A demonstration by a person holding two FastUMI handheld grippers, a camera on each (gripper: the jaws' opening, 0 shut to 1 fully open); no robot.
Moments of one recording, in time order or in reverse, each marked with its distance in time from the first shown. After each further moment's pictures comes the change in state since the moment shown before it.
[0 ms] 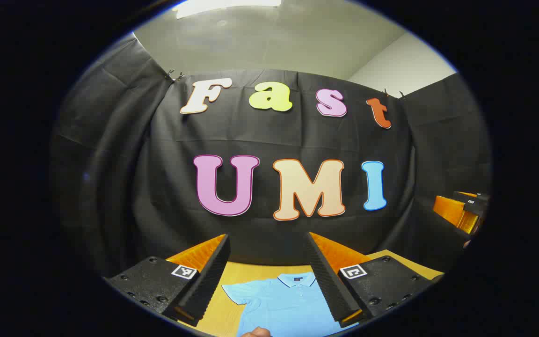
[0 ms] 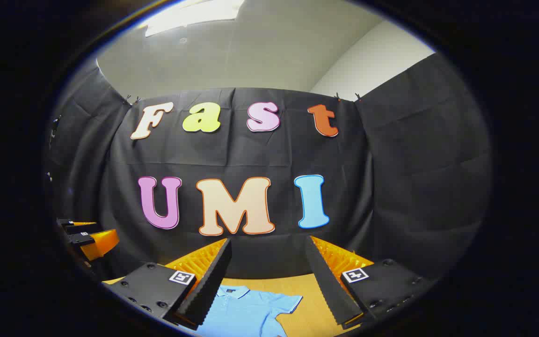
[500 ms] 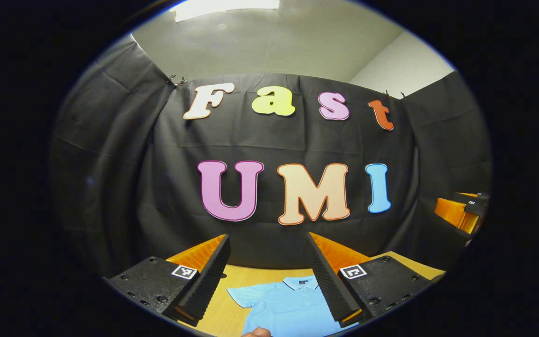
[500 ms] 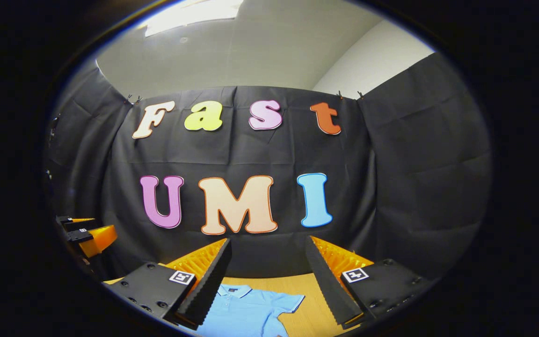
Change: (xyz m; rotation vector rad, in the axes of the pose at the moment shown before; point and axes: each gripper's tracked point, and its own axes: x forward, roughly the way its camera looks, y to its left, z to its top) left arm -0.002 0.007 0.010 0.020 -0.032 0.024; right arm 0.003 0.006 0.000 -0.006 0.006 0.022
